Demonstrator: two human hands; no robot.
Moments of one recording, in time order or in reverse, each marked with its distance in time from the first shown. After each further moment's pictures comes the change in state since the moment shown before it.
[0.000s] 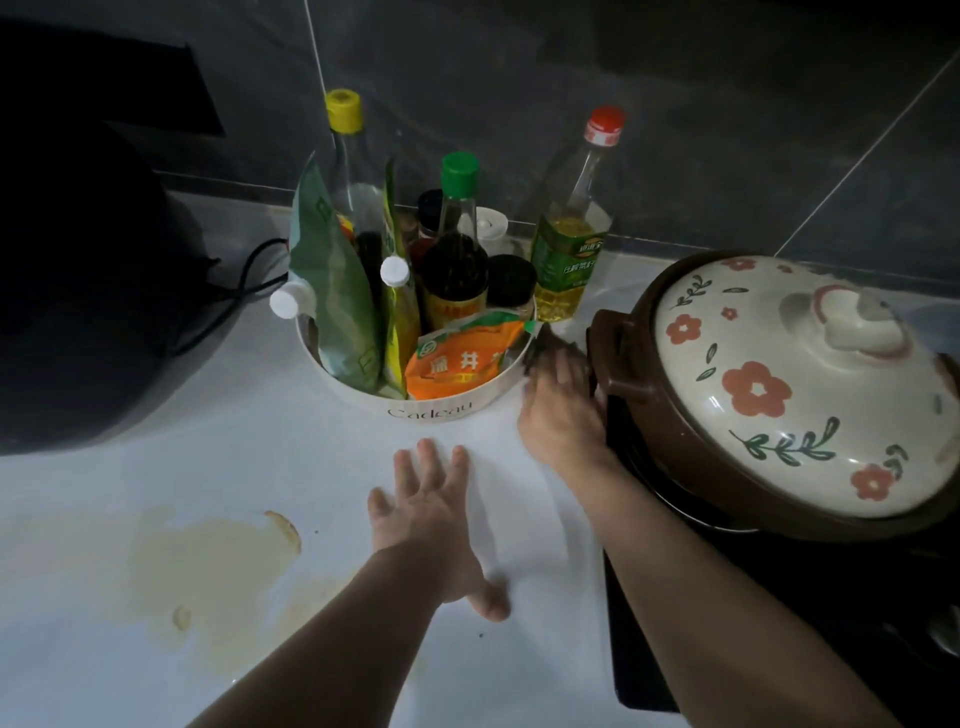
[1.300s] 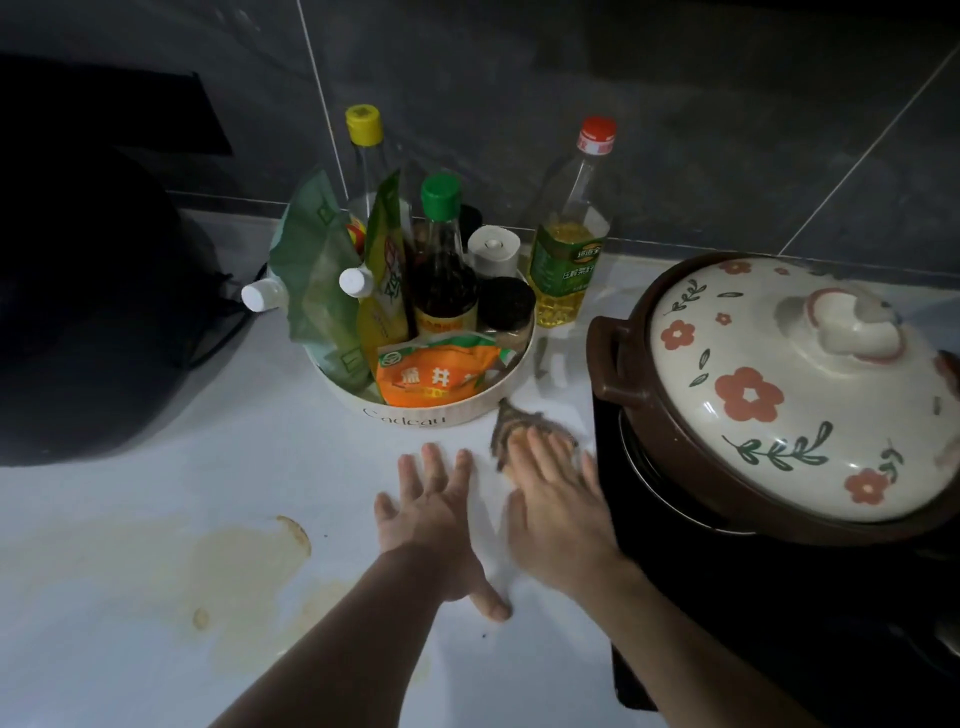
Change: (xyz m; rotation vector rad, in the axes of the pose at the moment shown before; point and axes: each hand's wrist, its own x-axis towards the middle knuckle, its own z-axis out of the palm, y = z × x) left_hand 0.001 0.002 -0.002 -0.026 -0.048 -0.024; right_hand -0.103 0.003 -0.011 0.054 -0.145 -0.207
